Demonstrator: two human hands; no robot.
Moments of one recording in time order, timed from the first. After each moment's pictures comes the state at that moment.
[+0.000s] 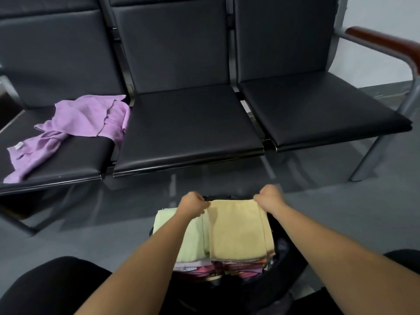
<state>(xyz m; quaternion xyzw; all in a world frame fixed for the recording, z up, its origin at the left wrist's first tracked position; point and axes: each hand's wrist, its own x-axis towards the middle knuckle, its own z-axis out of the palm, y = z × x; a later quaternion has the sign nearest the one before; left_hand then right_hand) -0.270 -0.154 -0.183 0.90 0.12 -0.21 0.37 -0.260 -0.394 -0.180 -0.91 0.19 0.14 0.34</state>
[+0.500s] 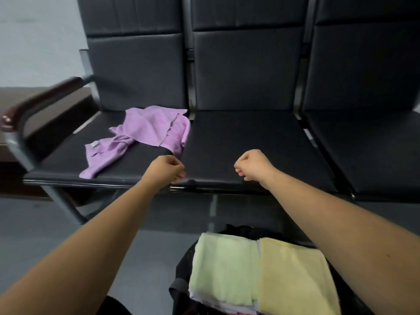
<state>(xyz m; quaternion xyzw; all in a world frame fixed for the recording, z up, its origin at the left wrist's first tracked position) -0.227 0.053 -0.043 0.87 0.19 0.01 0.46 -0.145 -0.191 -0.051 -0.88 -0.02 0.14 0.46</state>
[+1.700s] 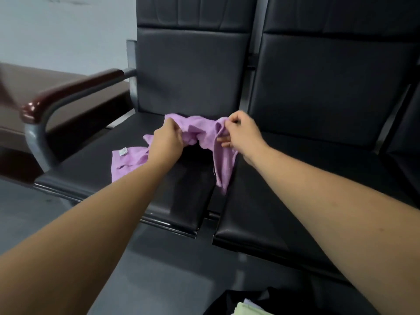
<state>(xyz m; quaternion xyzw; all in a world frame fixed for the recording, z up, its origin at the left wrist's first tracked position) -0.097 0.226 -0.036 0.87 0.25 0.27 0.34 -0.015 0.057 -0.010 -0.76 -0.17 0.07 0.62</state>
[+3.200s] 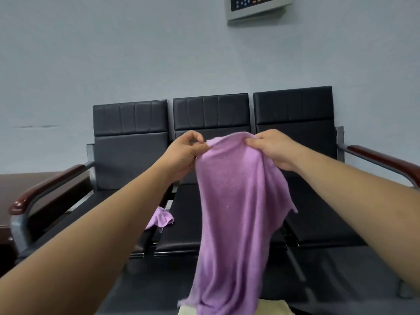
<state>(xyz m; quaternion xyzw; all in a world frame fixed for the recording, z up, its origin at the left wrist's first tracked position) -0.268 -0.097 0.219 0.71 -0.12 0.08 0.69 -0.231 -0.339 0.230 -0.81 -0.16 -0.03 0.57</state>
